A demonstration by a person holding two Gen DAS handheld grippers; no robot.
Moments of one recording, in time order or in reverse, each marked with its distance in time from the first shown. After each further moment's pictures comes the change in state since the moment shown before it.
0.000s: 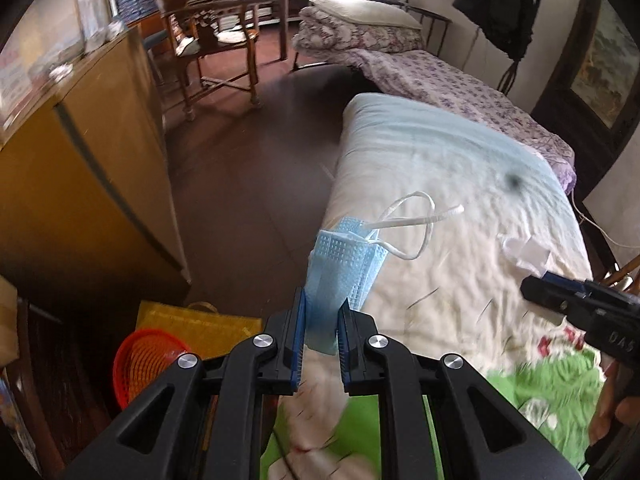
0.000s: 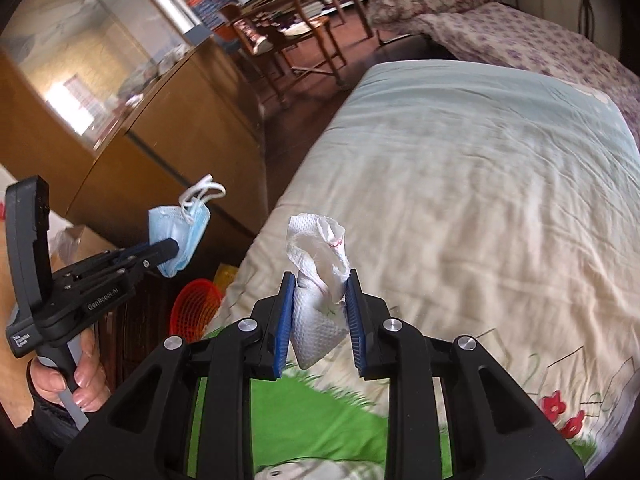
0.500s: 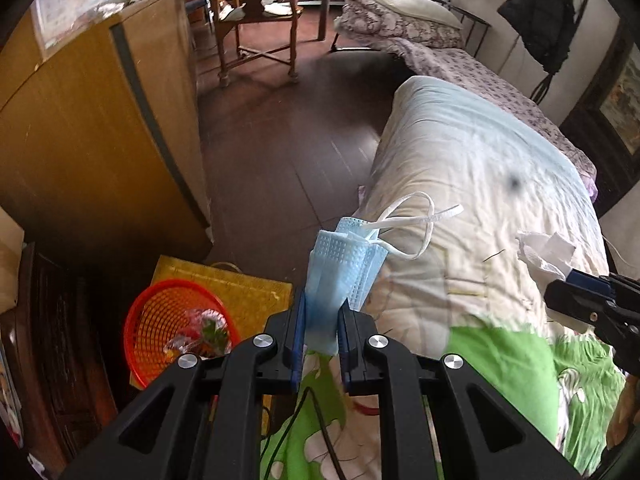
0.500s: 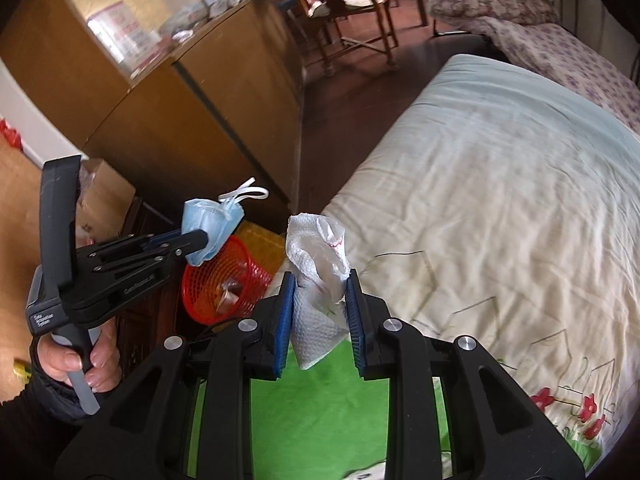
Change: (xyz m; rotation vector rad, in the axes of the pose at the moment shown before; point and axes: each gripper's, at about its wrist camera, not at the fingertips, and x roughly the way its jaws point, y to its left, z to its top) left arm 0.004 0.072 -0.043 -0.118 0.057 0.032; right arm 0.023 0.076 -0.018 -0.181 0.110 0.031
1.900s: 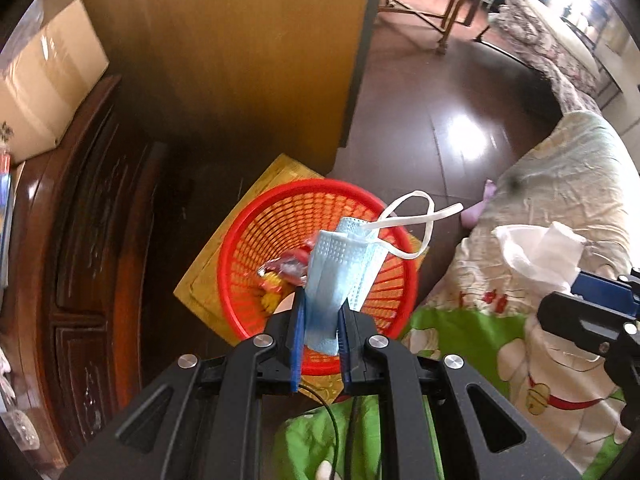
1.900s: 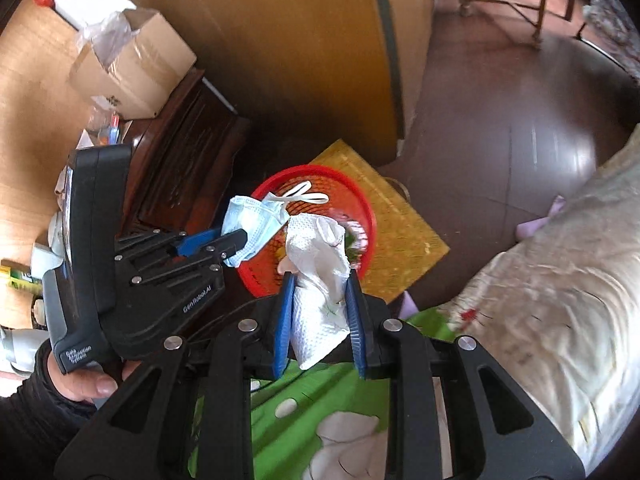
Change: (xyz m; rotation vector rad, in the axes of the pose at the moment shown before) left arm 0.054 0.196 -0.077 -0.412 0.157 0.196; right arm 0.195 0.190 0.030 -0.353 0.370 0.121
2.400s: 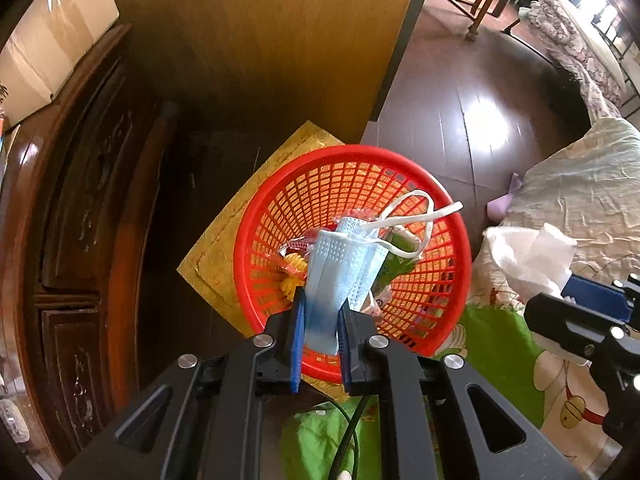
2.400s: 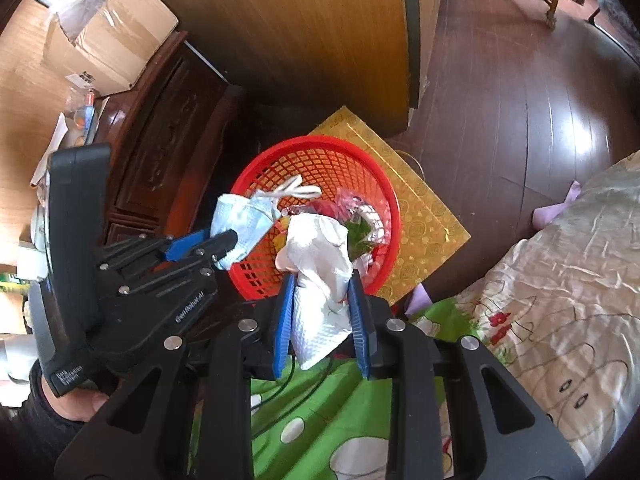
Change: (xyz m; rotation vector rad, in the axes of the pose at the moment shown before) left arm 0.048 0.025 -0.004 -0.064 0.086 0.026; right arm 0.062 0.014 0.016 0.013 0.079 -0.012
